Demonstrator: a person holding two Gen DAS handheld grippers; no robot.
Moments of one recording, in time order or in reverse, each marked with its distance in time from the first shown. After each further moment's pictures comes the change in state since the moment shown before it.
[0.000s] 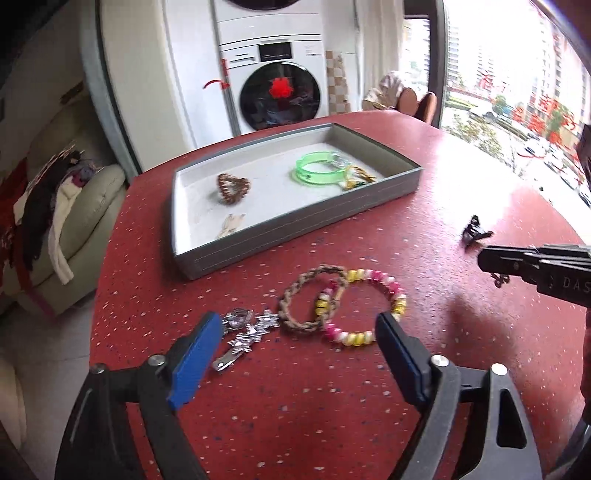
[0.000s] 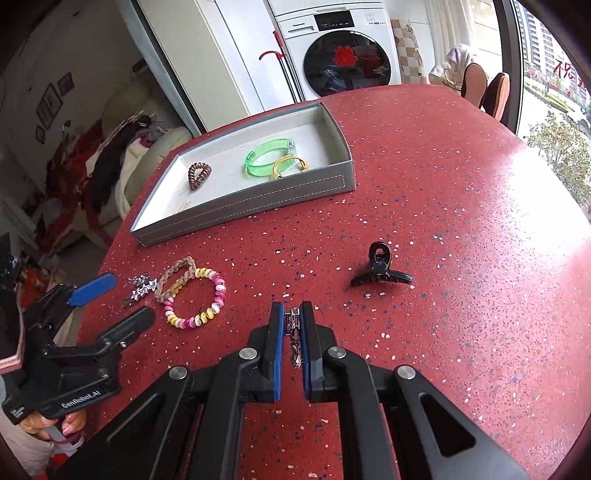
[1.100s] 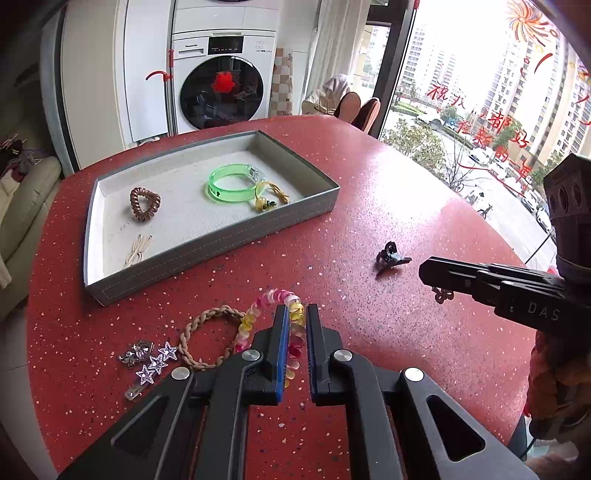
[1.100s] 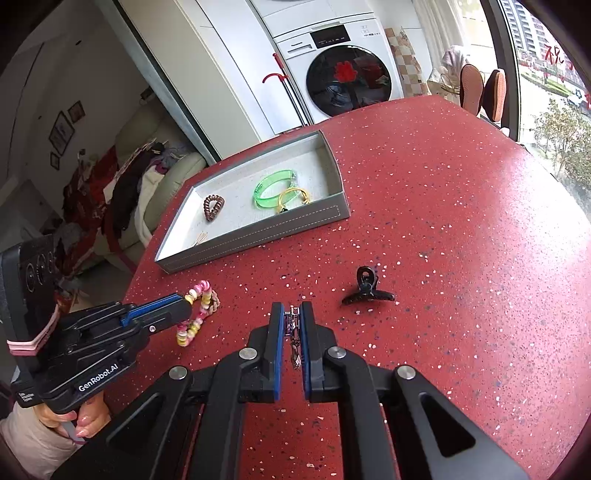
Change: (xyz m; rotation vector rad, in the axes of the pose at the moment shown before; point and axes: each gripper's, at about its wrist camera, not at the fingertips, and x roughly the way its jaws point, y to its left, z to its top) left arm -0.007 -0.018 0.036 -0.057 0.009 -0.277; right arm -0.026 -0.014 0.015 0.049 -0.072 0.087
